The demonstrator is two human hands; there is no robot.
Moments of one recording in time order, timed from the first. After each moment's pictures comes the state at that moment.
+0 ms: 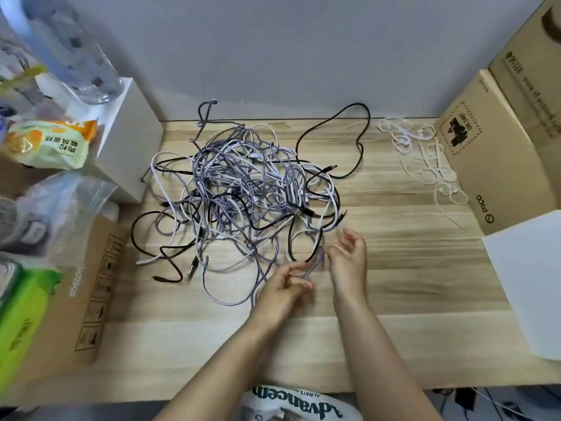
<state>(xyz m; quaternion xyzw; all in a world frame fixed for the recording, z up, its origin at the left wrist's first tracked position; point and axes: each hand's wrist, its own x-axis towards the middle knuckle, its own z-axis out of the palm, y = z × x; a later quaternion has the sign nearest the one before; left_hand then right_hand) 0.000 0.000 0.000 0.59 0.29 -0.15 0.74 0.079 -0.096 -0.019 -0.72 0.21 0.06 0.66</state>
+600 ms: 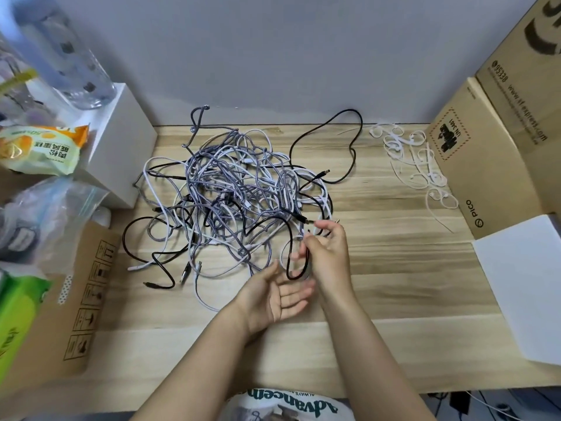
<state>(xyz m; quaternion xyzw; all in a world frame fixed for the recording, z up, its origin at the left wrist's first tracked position) 0.020 0.024 0.003 0.26 0.37 -0.31 0.84 0.076 -0.075 0.029 -0.67 0.13 0.14 0.72</state>
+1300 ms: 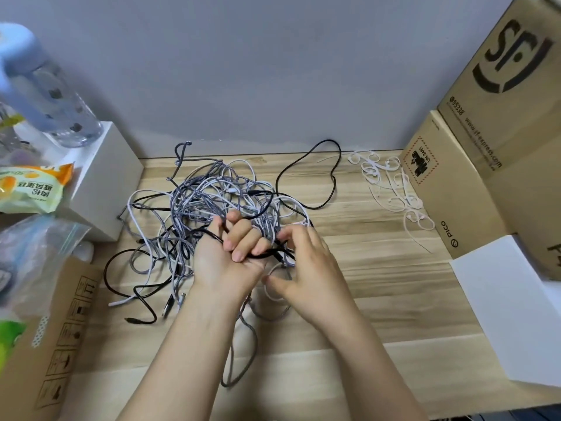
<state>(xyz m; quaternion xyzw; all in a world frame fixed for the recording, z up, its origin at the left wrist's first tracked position) 0.074 0.035 0.120 0.10 0.23 0.02 0.97 0.081 -0.092 0.115 -0.91 -0.20 0.11 0.34</state>
